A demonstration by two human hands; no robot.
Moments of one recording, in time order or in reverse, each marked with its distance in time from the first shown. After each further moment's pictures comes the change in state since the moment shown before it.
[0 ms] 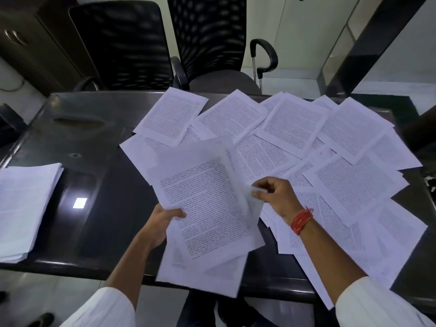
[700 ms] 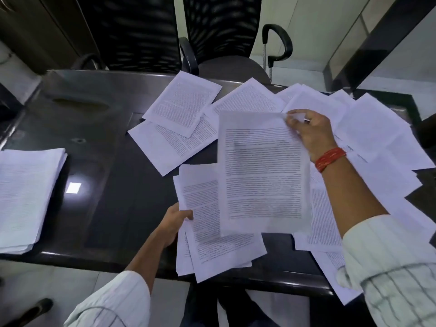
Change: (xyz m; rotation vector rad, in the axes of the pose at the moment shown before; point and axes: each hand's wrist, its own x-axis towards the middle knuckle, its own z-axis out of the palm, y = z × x) left_hand 0.021 -0.034 -0.036 0.197 0.110 -0.216; right_hand 0.090 -0.096 -0.008 -0.019 0.254 -0.222
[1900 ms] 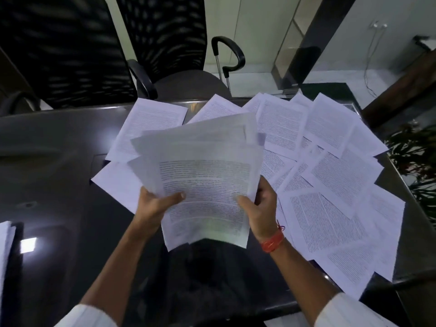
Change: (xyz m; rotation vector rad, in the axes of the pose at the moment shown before) left_hand 0.025 0.156 -0.026 -0.172 -0.240 0.657; right_hand -0.107 0.029 0.119 0.222 0.217 -0.119
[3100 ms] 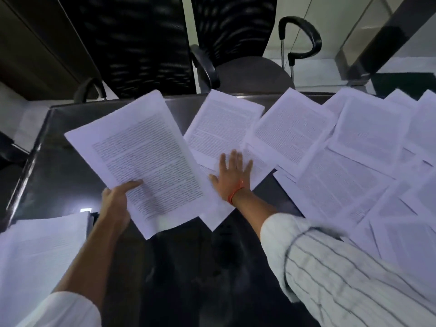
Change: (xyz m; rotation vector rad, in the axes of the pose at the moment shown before) left_hand 0.041 0.022 -0.239 0.007 0.759 -0.366; right_hand 0.100 0.140 0.250 -1.465 -0.683 0.038
